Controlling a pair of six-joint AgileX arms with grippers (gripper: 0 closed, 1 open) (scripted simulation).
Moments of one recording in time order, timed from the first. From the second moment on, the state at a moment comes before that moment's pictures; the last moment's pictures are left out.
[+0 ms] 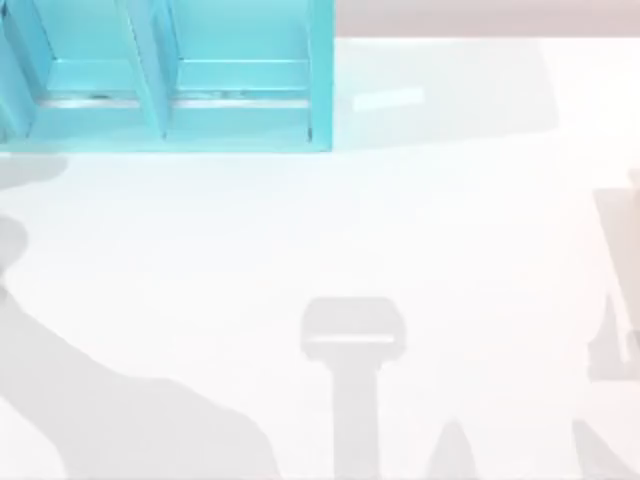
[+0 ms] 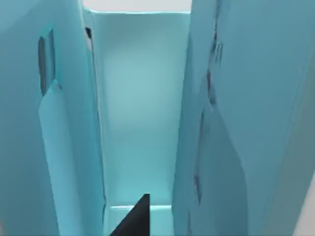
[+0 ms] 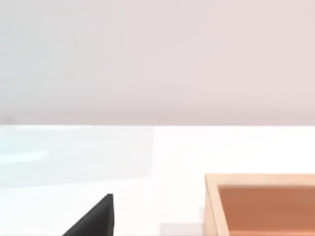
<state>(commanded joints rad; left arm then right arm) 0.42 2.42 1.35 0.96 0.49 0.07 0.00 0.00 0.00 0.00 0.00 0.00</state>
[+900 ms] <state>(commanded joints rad) 0.41 2.43 1.38 0.94 0.48 0.07 0.00 0.00 0.00 0.00 0.00 0.00</state>
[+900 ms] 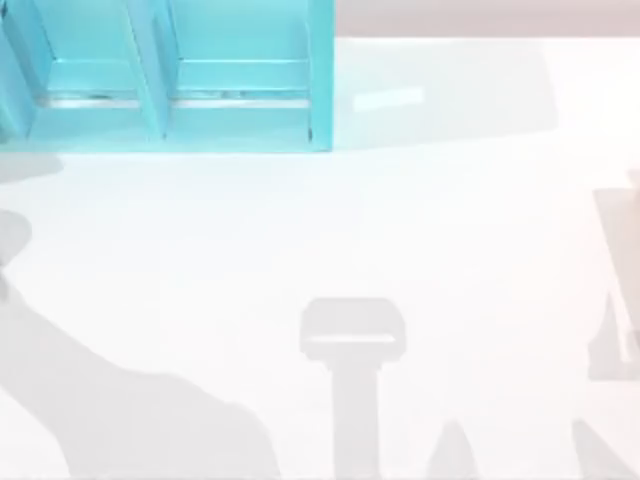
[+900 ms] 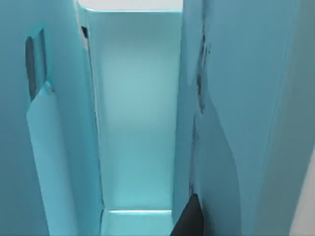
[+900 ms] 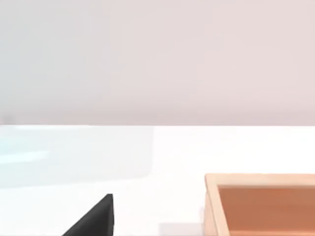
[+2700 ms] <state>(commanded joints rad) 0.70 1.48 0.94 0.42 0.73 0.11 0.00 0.00 0.00 0.00 0.00 0.00</state>
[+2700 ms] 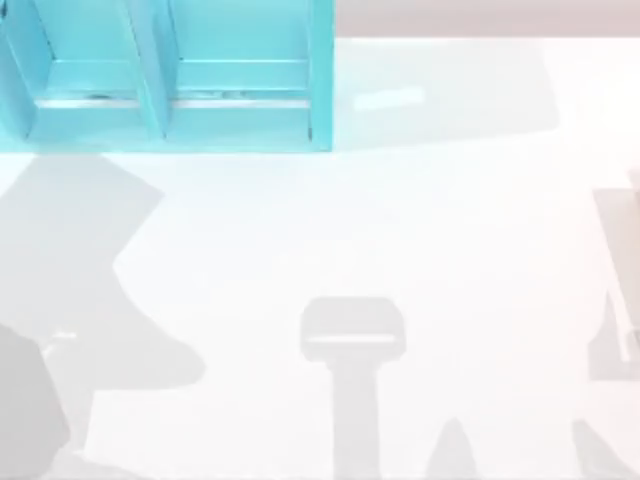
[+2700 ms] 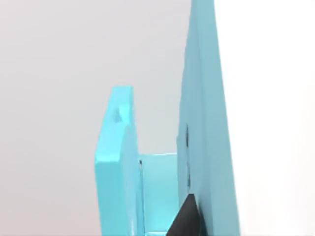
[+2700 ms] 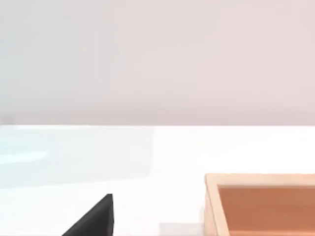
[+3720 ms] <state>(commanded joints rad) 0.44 1.51 0.83 0.26 0.40 -0.29 0.00 0.00 0.00 0.00 0.00 0.00</state>
